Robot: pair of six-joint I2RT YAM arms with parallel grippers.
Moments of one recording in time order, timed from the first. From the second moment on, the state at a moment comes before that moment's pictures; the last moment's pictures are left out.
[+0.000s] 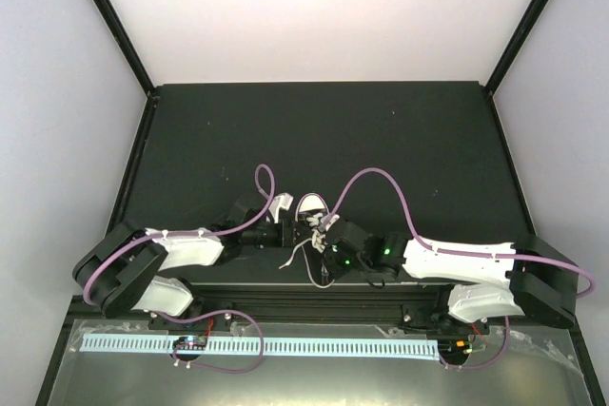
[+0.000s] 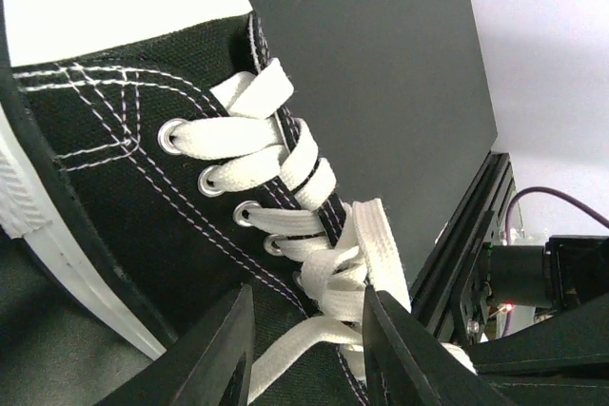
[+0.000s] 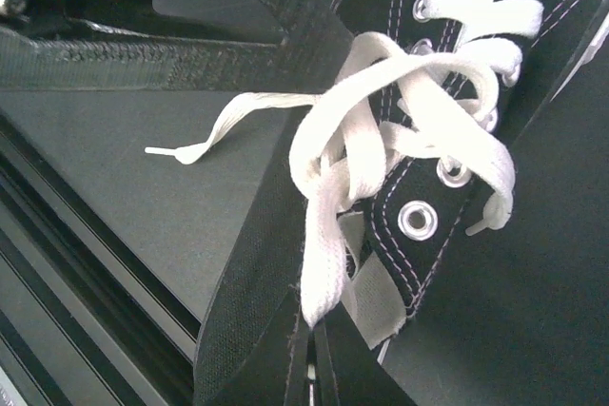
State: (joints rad) left arm -0.69 1.38 0.34 0.44 0.54 -0.81; right arm 1.16 1.26 0.62 -0.29 0.07 0.55
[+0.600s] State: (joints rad) left arm -0.68 1.44 0.39 0.42 0.60 -0.76; right arm 1.16 1.26 0.61 -0.28 0.05 0.55
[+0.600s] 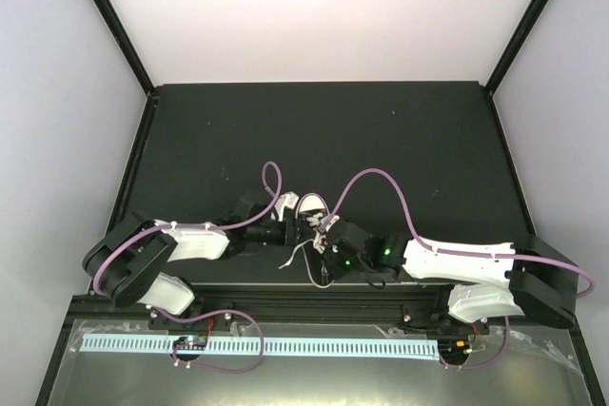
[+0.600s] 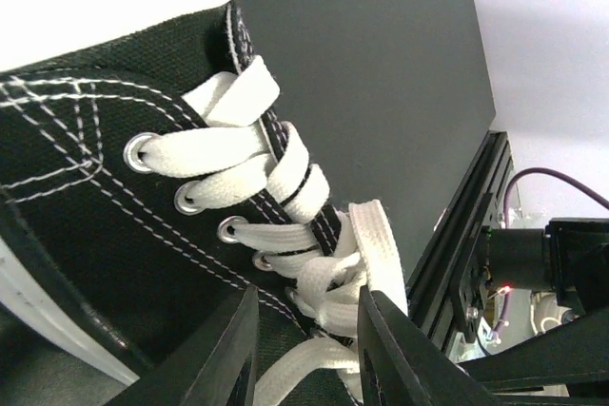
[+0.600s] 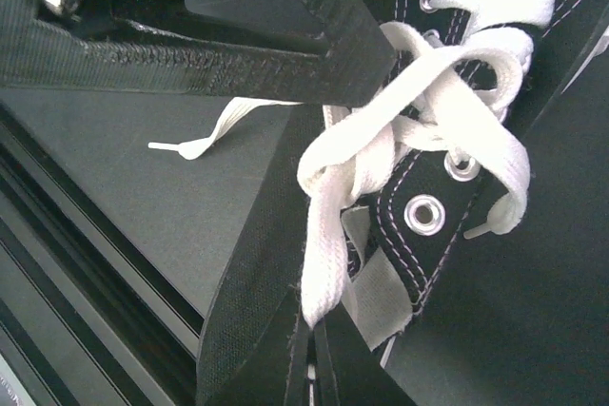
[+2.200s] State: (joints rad) left arm -0.67 1.41 0.36 0.40 0.55 -0.79; right arm 0.95 1.17 0.61 -0.34 -0.07 0.56
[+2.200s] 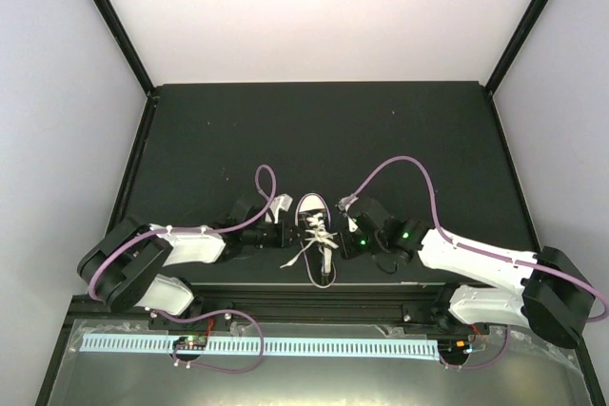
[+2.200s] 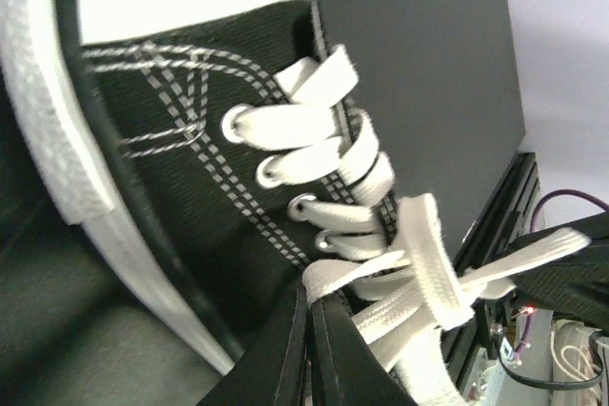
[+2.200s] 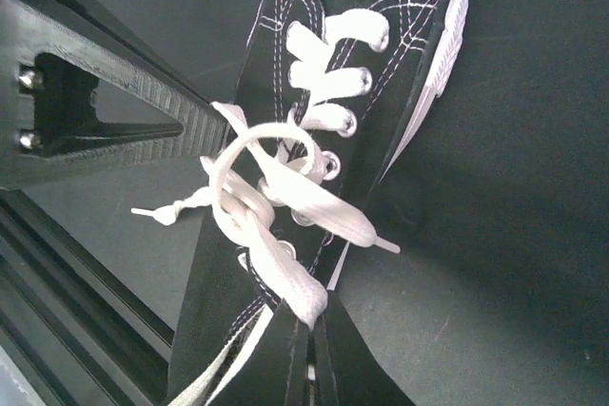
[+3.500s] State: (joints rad) left arm -0.74 1.22 0.45 0.15 0.43 -0.27; right arm 0.84 1.45 0.84 -0.37 -0.25 0.48
